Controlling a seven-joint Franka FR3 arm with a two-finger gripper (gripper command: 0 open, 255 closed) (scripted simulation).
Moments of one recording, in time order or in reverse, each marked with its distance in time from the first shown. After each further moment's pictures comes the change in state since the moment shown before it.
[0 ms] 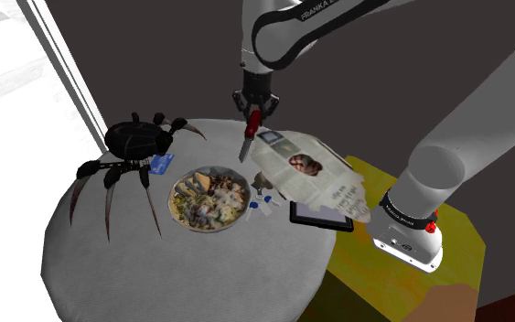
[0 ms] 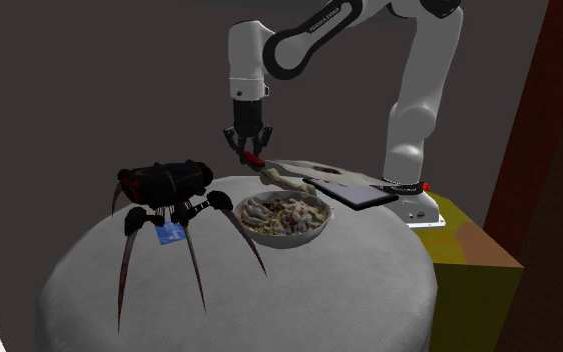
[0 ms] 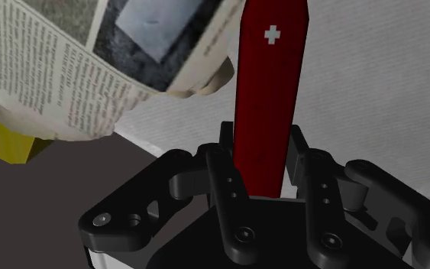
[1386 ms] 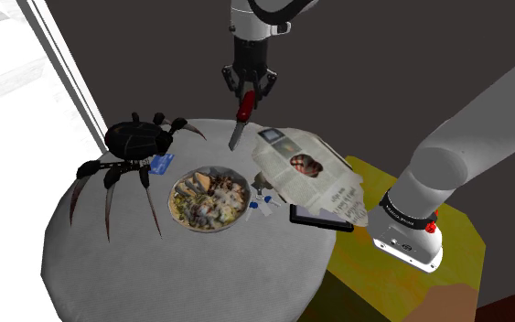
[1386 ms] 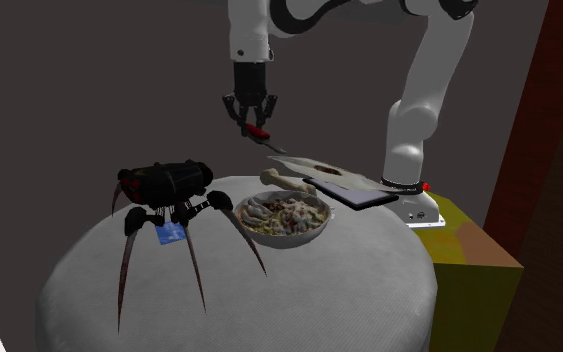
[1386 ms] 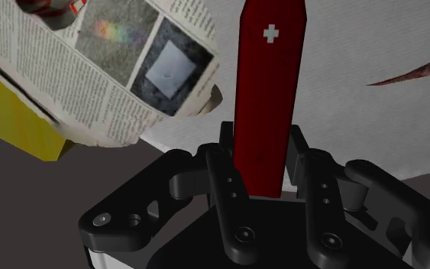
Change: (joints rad) arm 0.042 -0.103 0.038 0.147 0.045 -0.238 0.069
